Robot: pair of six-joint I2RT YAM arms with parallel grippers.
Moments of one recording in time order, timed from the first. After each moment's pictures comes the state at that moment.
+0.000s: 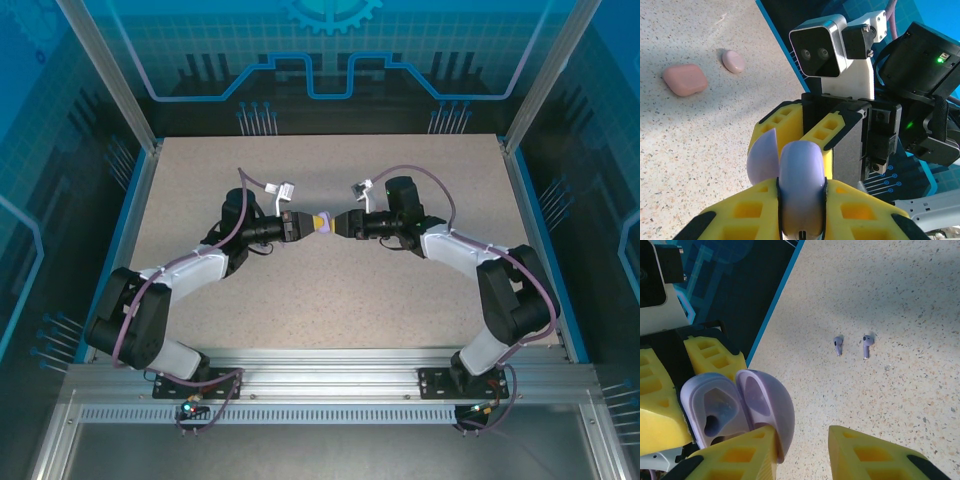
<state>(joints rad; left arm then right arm) -0.34 1.48 0.76 0.44 0.83 -0.75 0.42 1.63 0.96 0.10 -0.82 0.56</state>
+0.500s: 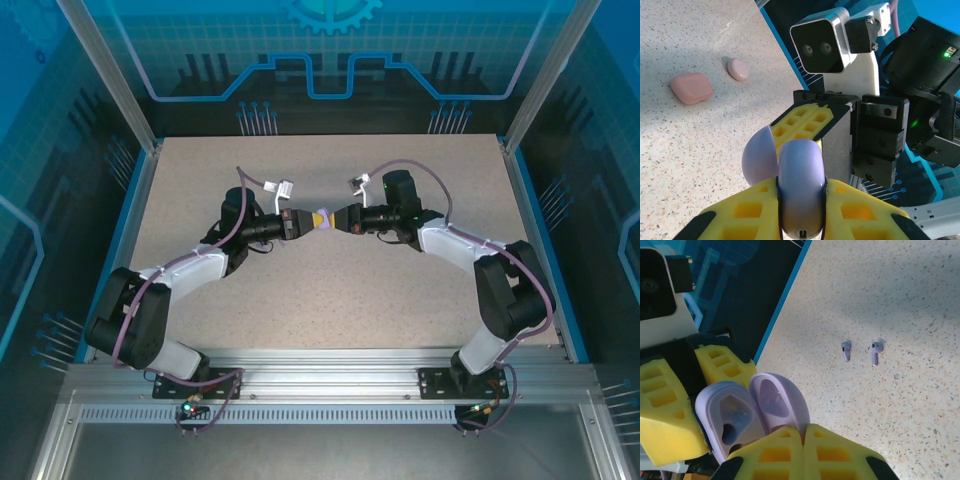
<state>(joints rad) -0.35 1.48 0.77 0.44 0.80 -0.75 0.42 1.66 1.03 0.07 -0.84 0.58</state>
